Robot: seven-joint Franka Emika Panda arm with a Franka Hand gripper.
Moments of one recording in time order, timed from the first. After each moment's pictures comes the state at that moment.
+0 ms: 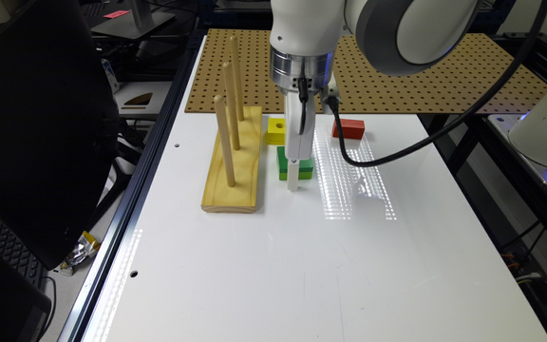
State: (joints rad) arm 0.09 0.40 0.03 -2.30 -0.01 2.71 0.93
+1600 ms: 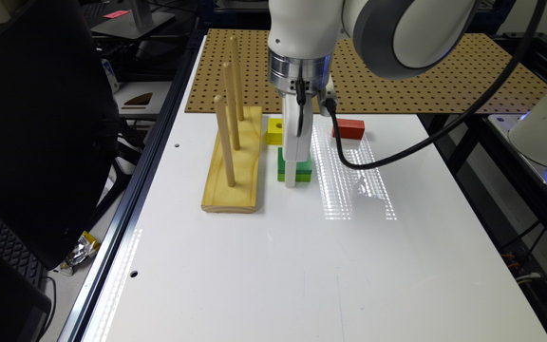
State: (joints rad) arm 0.09 0.41 0.03 -2.29 -0.01 2.71 0.93
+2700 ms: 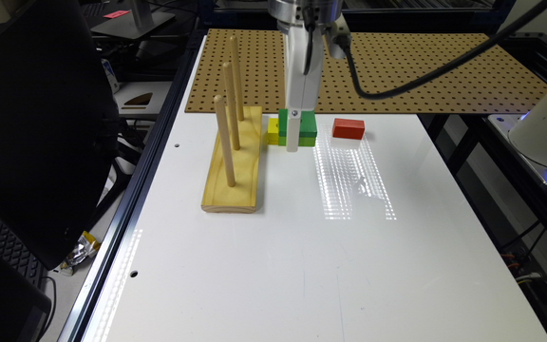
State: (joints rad) arm 0.09 0.21 0.03 -2.31 -0.01 2.53 0.93
